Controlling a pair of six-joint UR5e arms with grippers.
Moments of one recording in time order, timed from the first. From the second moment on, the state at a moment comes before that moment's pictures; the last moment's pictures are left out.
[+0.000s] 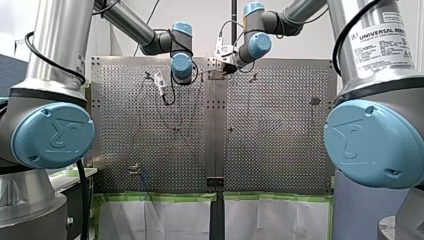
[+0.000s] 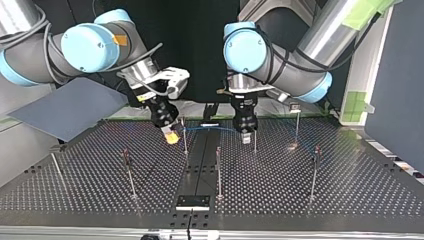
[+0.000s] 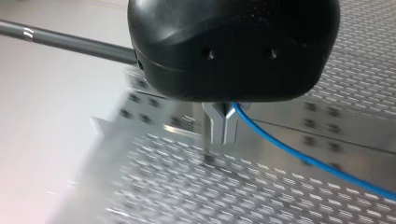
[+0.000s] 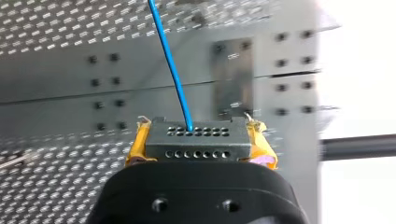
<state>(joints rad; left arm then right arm) -0.45 -1.72 -1.65 -2.88 -2.11 -1.86 2.20 -1.33 1.39 0.00 1.41 1.71</state>
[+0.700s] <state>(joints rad) -0.44 -1.70 -1.63 -2.86 -2.07 -1.84 2.17 -1.23 1.36 -0.01 1.35 1.72</state>
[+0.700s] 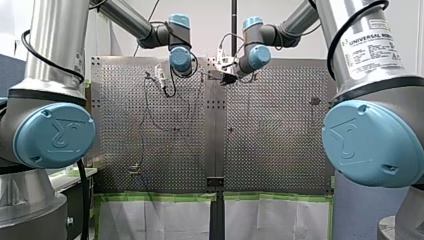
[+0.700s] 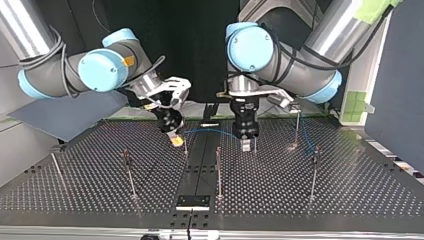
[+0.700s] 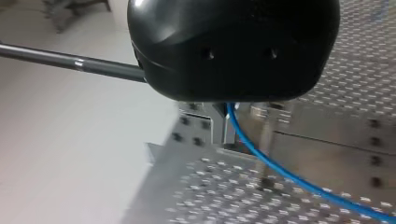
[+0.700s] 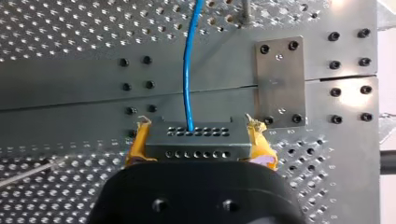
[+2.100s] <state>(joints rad) -0.37 -1.68 -1.65 -2.81 -1.99 -1.82 2.11 -1.23 1.31 -0.01 1.28 1.72</state>
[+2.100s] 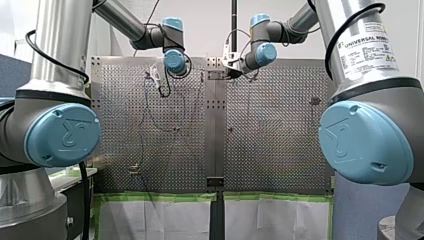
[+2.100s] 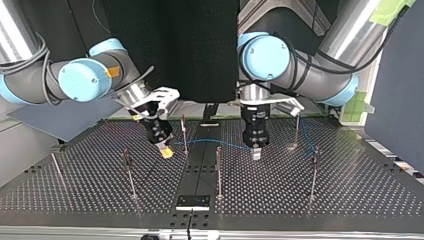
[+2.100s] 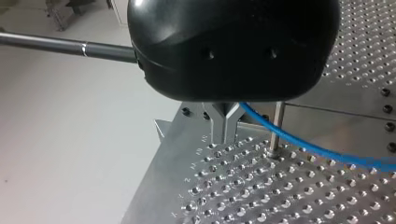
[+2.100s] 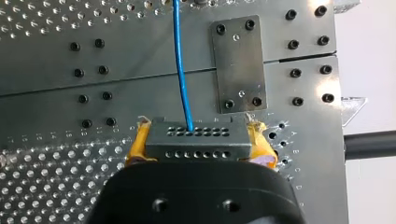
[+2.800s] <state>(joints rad) -0.30 -1.78 -1.61 -2.75 -1.84 -1.82 2.08 -1.22 1.31 -0.02 1.27 1.73</state>
